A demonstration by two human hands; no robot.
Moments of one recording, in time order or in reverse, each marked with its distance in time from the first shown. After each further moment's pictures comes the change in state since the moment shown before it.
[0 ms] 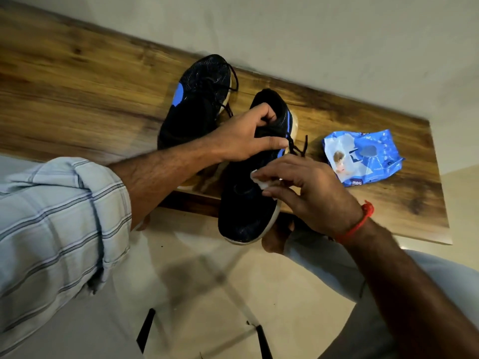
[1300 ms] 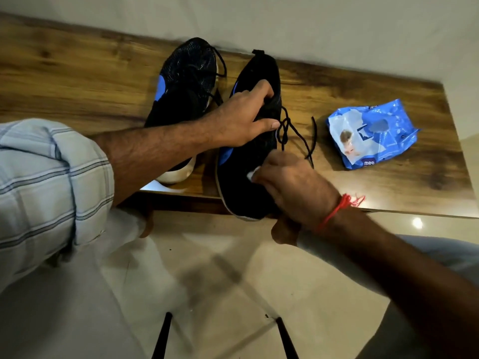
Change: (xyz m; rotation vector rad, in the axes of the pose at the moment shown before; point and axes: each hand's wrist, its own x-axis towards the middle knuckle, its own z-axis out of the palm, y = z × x) left_hand 0.031 -0.012 -0.003 0.432 -0.030 0.087; right_hand 0.008 0.007 0.040 -0.255 -0.099 0.103
